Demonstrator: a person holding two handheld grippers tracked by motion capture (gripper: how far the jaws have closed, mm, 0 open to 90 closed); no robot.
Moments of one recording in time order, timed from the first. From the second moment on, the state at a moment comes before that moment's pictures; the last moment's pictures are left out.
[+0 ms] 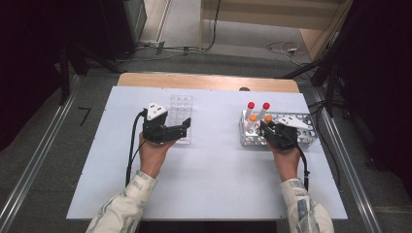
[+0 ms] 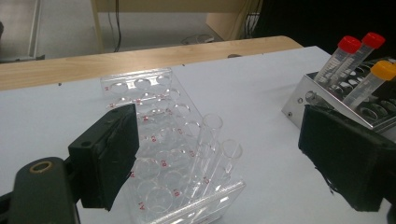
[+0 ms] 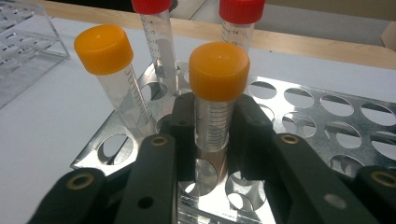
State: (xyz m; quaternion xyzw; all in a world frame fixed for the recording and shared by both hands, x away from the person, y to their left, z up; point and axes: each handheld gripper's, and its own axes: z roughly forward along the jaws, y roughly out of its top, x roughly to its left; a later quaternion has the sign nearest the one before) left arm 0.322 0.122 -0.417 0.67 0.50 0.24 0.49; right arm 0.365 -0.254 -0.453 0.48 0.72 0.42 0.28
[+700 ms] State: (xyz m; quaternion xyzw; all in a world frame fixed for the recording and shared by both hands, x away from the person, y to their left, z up) left arm 0.322 0.123 -0.418 0.67 0.50 0.25 0.48; right arm 0.352 -0.258 -0.413 0.46 0.69 0.46 0.31
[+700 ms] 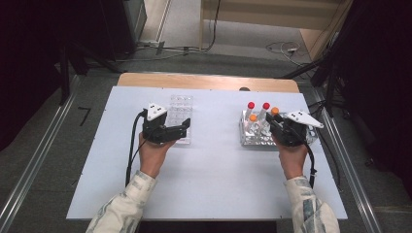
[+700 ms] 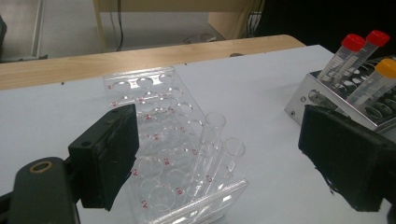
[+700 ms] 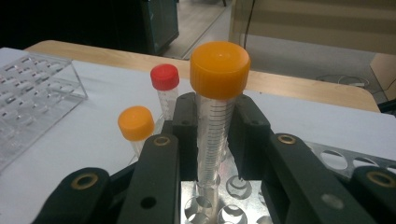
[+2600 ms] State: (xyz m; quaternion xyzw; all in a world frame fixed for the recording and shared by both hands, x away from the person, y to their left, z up) left arm 0.310 0.104 -0.412 0.68 0.47 0.24 0.50; right arm 0.312 -0.153 -0.432 0.35 0.77 0.48 0.21
